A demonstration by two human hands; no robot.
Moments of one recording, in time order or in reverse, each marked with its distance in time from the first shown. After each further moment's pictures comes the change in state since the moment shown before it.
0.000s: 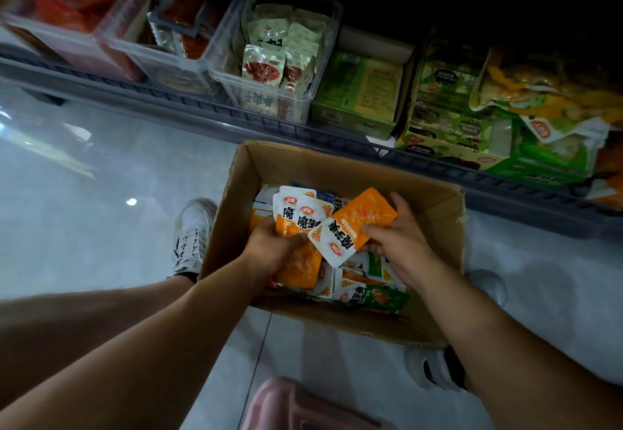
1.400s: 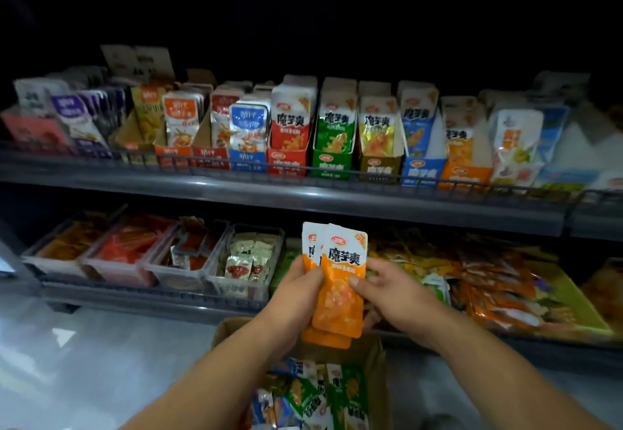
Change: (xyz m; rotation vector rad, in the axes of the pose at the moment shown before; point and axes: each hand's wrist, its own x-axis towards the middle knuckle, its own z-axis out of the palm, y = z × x) left_hand -0.210 0.188 0.091 0.023 -0.247 0.612; right_hand -0.211 -0.211 -0.070 -0.284 -0.121 -0.523
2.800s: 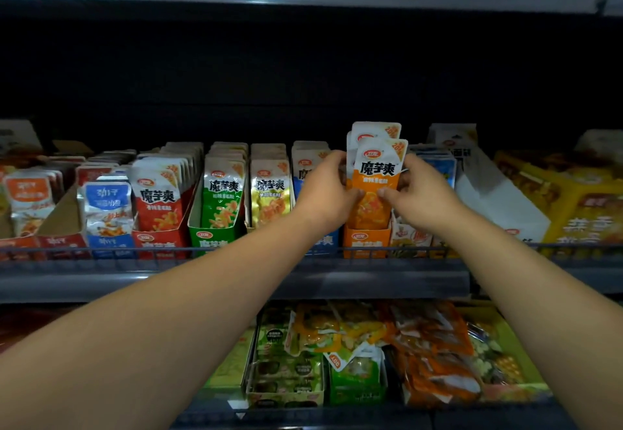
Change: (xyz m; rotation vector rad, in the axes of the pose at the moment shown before) left_hand 0.135 0.204 0.218 0.587 -0.004 0.713; right_hand 0.068 -0.097 -0.276 -0.571 0.685 -0.380
